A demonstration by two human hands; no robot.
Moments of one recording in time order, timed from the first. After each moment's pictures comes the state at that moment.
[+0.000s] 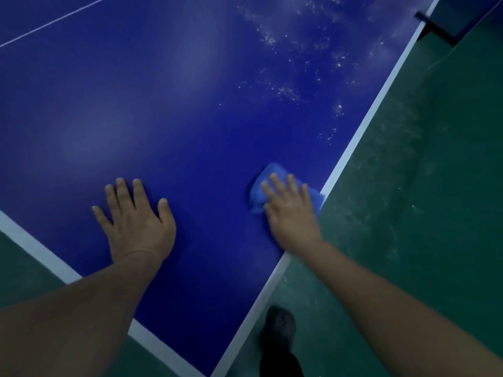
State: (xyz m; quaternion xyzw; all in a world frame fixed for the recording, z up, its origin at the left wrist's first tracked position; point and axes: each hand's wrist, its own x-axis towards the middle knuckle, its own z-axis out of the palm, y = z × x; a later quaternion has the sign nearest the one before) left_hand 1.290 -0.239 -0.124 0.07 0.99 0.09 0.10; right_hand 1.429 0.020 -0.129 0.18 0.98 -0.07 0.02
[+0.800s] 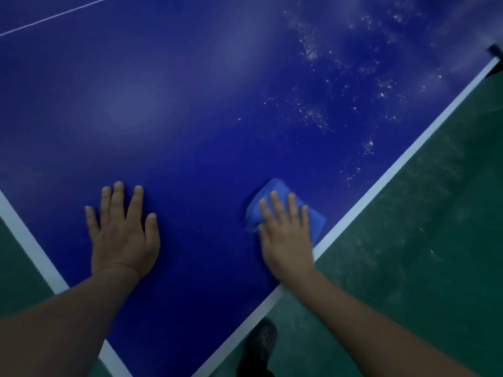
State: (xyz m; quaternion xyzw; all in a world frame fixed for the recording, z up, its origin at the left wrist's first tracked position) left_hand 1.292 -0.239 -0.127 0.07 0.99 0.12 0.09; right_hand 1.404 0.044 -0.127 0.11 0.99 -0.07 0.02
